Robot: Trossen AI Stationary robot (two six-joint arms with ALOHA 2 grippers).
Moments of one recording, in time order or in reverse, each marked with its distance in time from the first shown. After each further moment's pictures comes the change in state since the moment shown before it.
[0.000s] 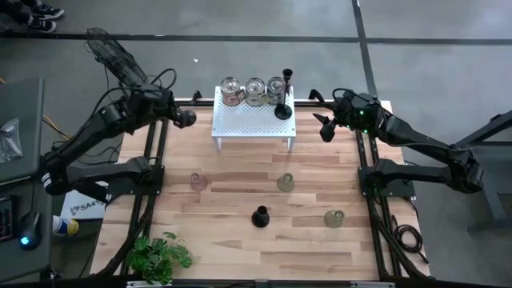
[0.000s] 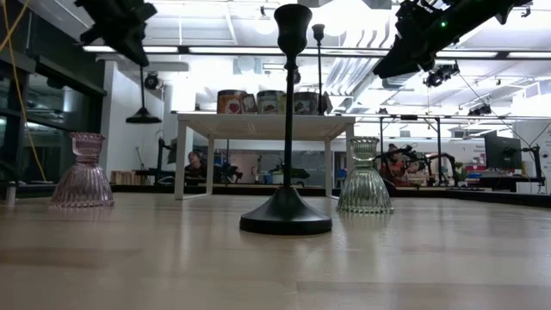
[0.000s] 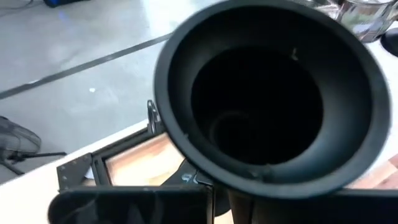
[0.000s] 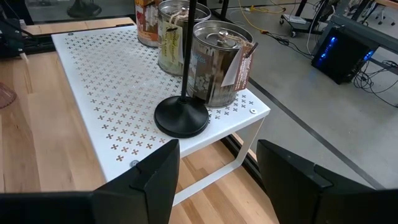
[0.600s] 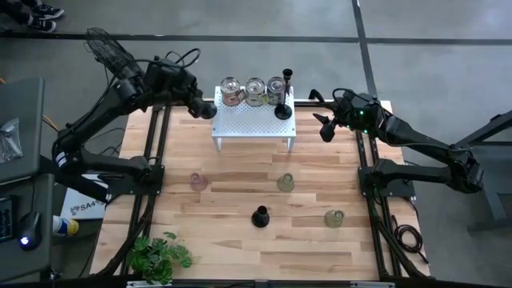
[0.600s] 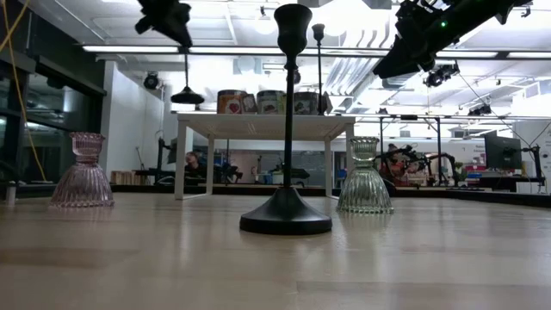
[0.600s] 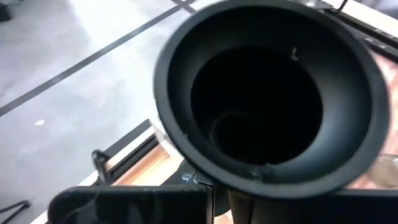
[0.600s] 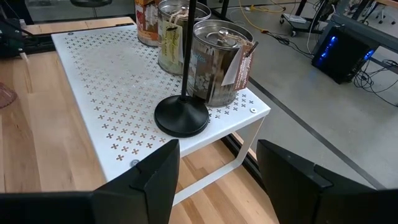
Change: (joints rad) left arm -0.001 0.328 0.367 -0.040 0.235 0.157; right arm 0.000 0.000 0.000 -0.002 0.000 0.001
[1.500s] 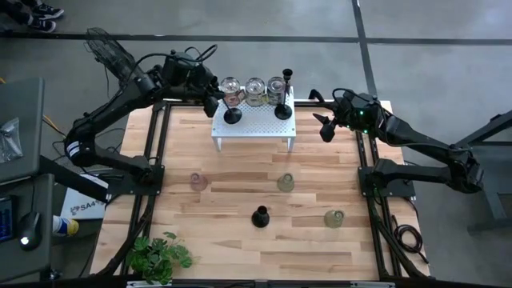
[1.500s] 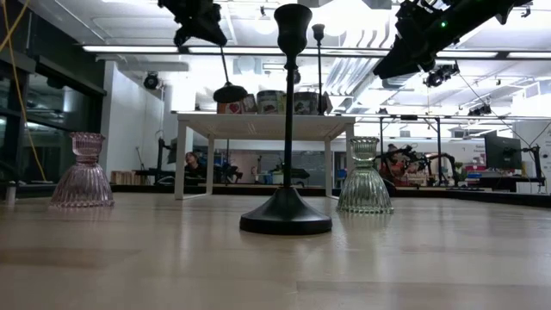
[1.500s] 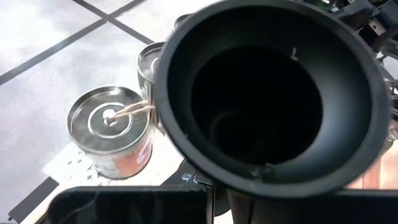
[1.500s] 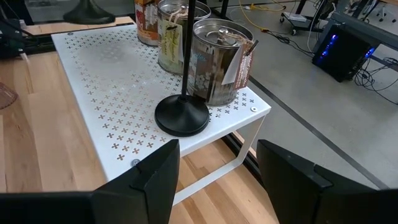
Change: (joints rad) left arm -0.007 0.142 0.038 0.176 0.301 0.025; right arm 0.000 0.000 0.000 -0.003 0.000 0.008
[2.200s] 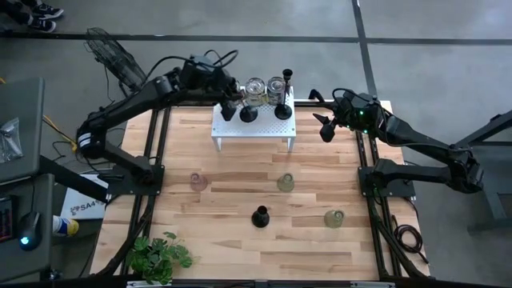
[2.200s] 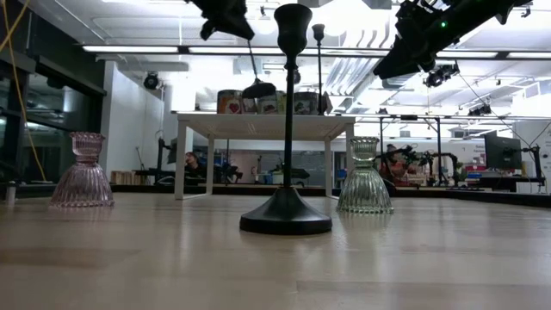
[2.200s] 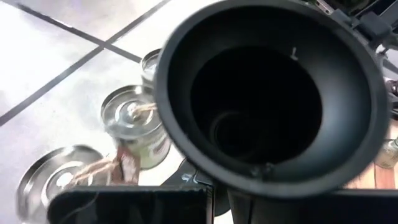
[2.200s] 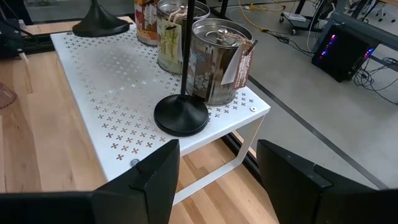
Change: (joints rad) left arm -0.138 0.132 0.099 0.094 -0.121 0.026; right arm 0.000 0.000 0.000 0.000 0.002 0.000
